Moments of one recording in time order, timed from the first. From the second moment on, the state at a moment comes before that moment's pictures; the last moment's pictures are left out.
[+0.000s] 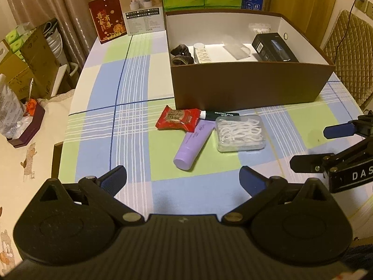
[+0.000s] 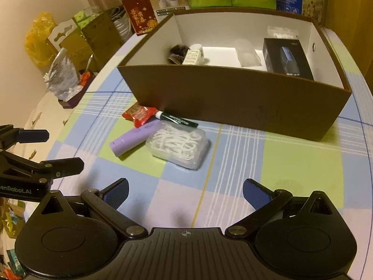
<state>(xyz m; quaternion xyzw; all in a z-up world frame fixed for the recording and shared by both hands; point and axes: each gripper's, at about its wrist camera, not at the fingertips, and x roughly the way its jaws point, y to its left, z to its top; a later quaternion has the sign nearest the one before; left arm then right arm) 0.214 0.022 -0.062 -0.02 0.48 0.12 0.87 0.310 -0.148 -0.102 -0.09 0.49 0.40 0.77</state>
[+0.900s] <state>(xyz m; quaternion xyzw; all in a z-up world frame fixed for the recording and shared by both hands) 0.269 0.058 -0.121 0.00 0.52 0.07 0.85 0.342 -0.113 -0.148 -0.11 0.47 0.44 0.76</state>
